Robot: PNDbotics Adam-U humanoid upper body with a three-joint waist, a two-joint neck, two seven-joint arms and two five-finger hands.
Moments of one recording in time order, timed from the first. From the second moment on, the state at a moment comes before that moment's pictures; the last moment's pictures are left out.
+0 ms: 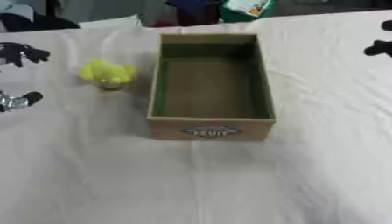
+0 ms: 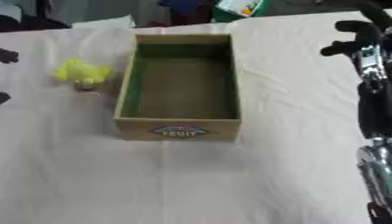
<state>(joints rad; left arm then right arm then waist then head) -0.76 0.80 -0.03 -1.05 -0.67 -0.79 -0.32 -0.33 -0.36 0.02 -1.98 -0.04 -0.08 -0.20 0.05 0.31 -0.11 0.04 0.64</state>
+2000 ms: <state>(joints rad) -0.87 0.77 0.00 -0.97 -0.85 -0.83 -0.28 -0.39 -0.36 0.04 -1.98 -0.06 -0.09 -0.17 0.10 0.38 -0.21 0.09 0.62</state>
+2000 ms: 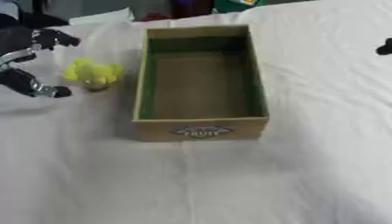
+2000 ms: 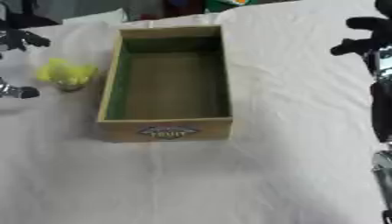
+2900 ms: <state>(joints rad) -0.87 0.77 0.05 -0.87 -0.87 -0.82 -0.24 -0.41 -0.37 0.05 -1.98 -0.06 -0.09 -0.16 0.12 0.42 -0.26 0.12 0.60</state>
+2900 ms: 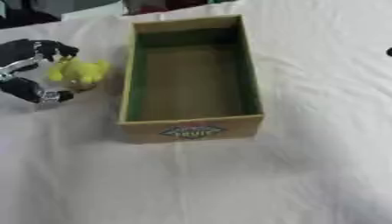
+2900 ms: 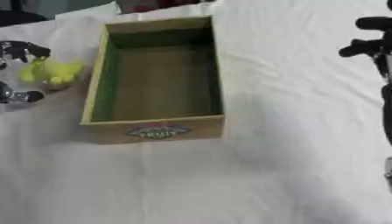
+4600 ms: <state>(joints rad) -0.88 0.76 0.05 -0.84 -0.95 -0.69 -0.01 -0.42 -0.38 0.06 -1.98 -0.06 -0.08 -0.15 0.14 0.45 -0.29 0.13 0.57</state>
